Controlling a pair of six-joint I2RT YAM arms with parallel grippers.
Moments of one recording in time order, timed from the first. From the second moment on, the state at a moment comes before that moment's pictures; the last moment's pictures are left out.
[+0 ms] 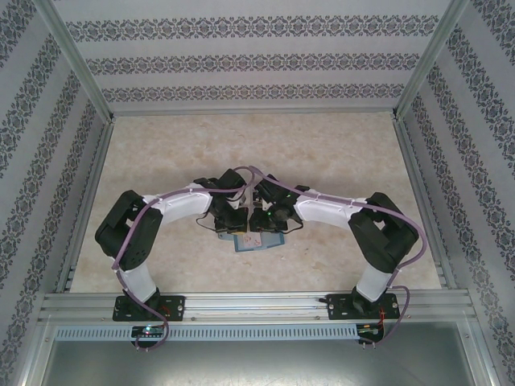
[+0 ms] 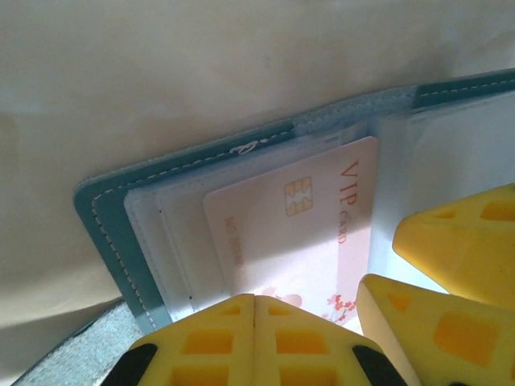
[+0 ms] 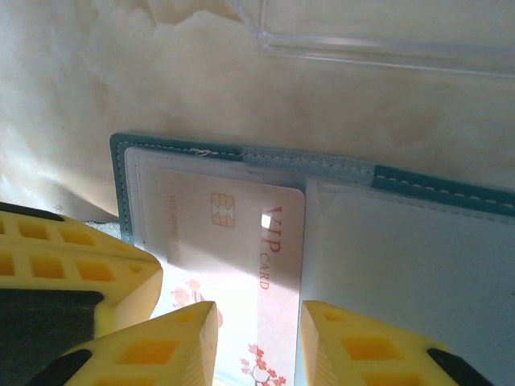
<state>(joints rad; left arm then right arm) -0.61 1.77 1.07 -0.65 0.40 -0.65 0.76 1.74 1.02 -0.47 -0.30 0.73</state>
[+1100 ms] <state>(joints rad) -0.62 1.79 1.07 -0.65 0.39 -0.65 0.71 1.75 0.94 -0.32 -0.44 0.76</state>
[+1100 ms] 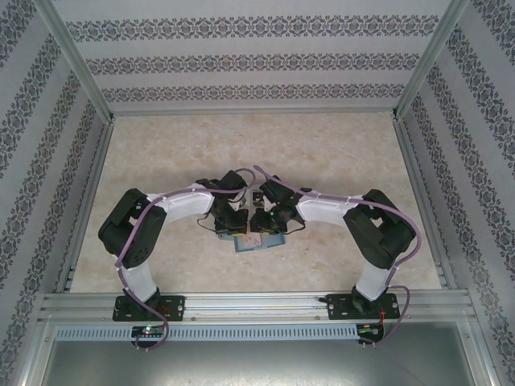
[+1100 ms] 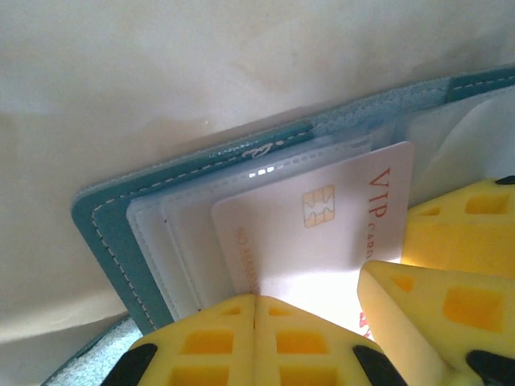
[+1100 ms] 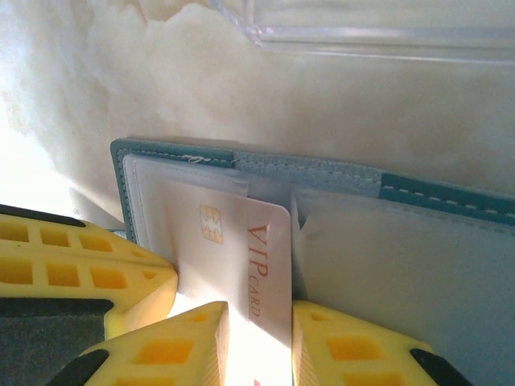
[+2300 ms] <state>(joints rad) -0.62 1.80 1.08 -0.67 0.39 -0.63 0.66 1.66 0.91 -0.40 -0.40 0.69</state>
